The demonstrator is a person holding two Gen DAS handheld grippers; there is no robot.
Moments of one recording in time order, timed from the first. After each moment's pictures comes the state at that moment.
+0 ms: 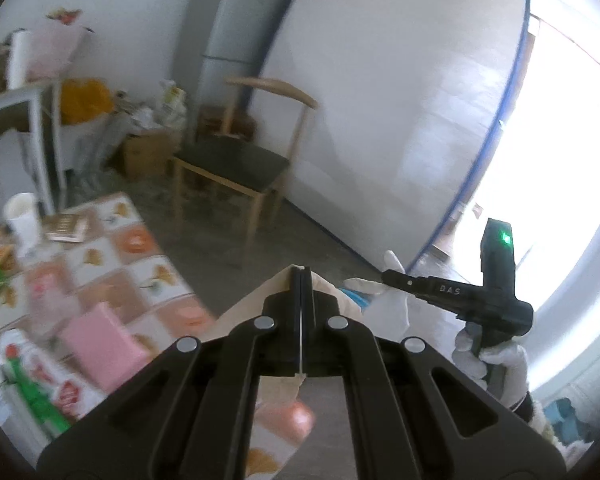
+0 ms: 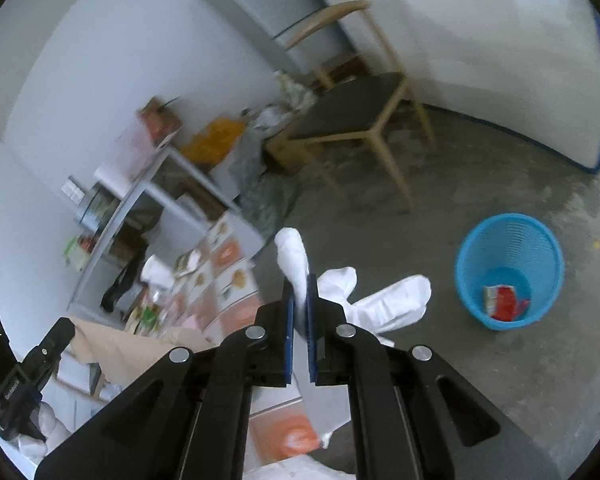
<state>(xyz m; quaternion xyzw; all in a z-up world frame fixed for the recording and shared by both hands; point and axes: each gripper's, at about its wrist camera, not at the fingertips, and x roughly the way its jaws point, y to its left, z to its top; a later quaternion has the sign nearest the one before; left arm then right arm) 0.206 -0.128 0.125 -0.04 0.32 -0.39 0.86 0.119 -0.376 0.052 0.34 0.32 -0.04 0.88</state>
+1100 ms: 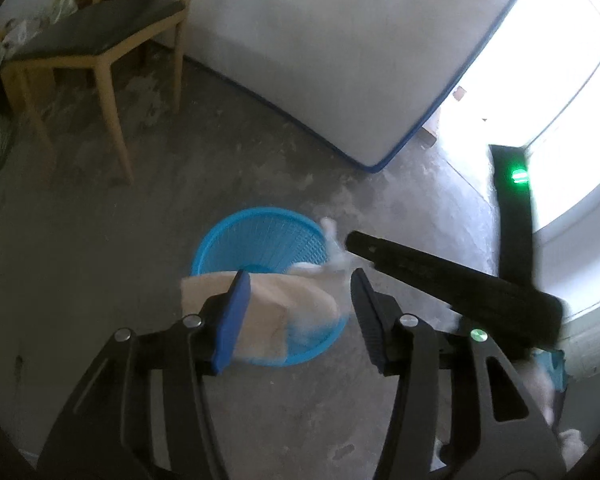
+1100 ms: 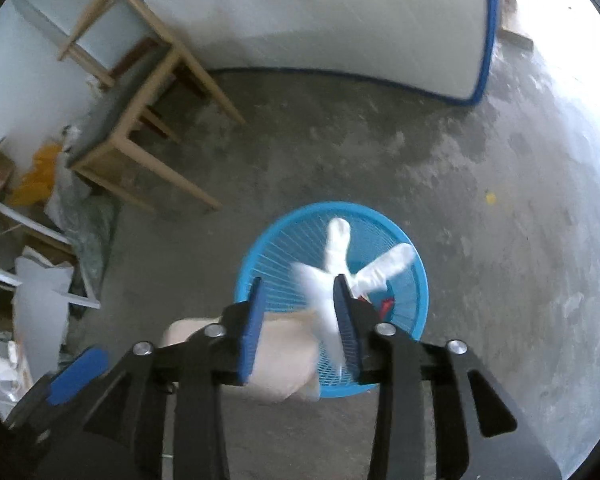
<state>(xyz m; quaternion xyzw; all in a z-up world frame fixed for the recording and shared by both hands) 0.312 -0.487 -0.113 0.07 0.50 -0.45 0.73 0.176 -0.607 -0.153 0.38 0.43 -0.27 0.77</state>
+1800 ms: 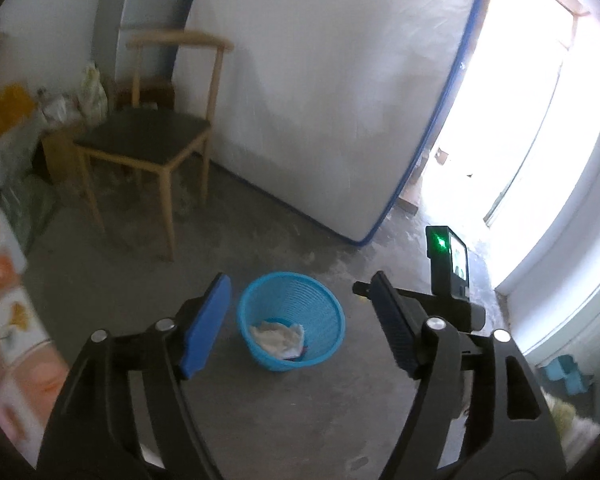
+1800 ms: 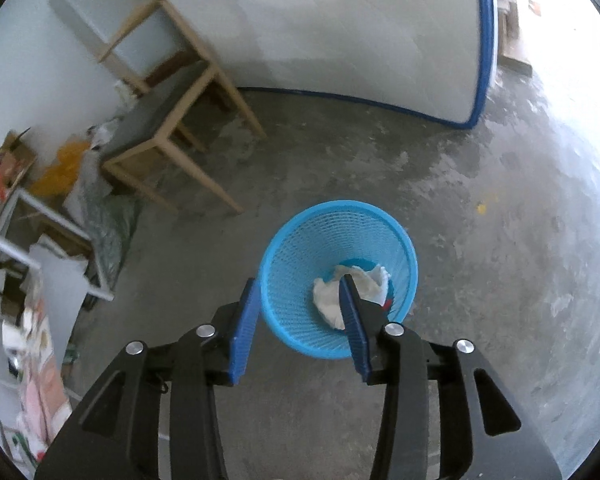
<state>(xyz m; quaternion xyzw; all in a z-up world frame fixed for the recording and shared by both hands) 0.229 -0.313 0.053 0.04 0.34 -0.46 0.82 0.114 -0.544 -0.084 0.34 0.39 -0.25 0.82</state>
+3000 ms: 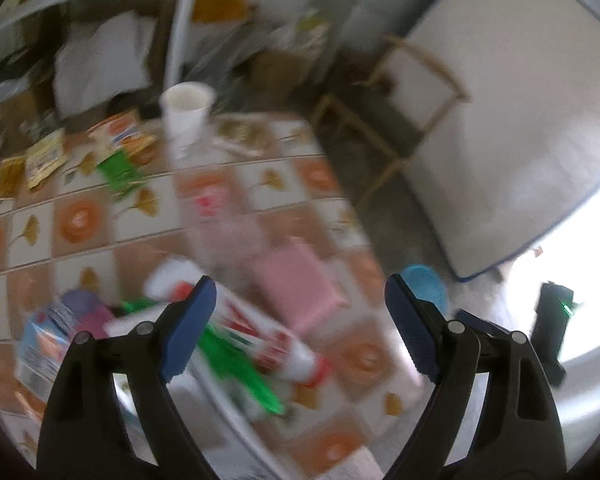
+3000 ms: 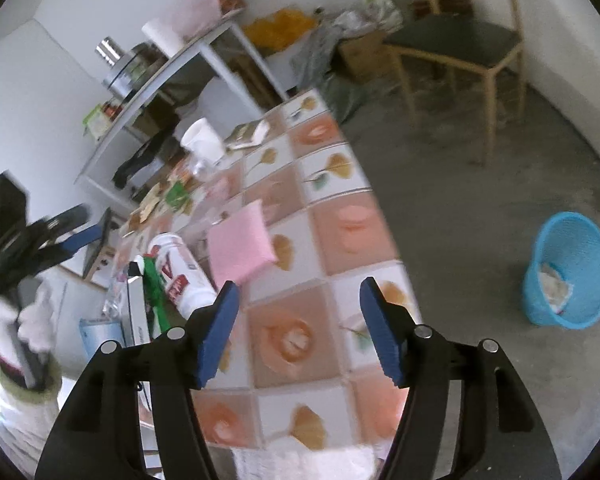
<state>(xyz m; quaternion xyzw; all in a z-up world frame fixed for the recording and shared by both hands) 0.318 0.091 0.092 -0.11 0.50 -0.18 0.84 0.208 -0.196 0.036 0.22 0.47 0.11 0.85</state>
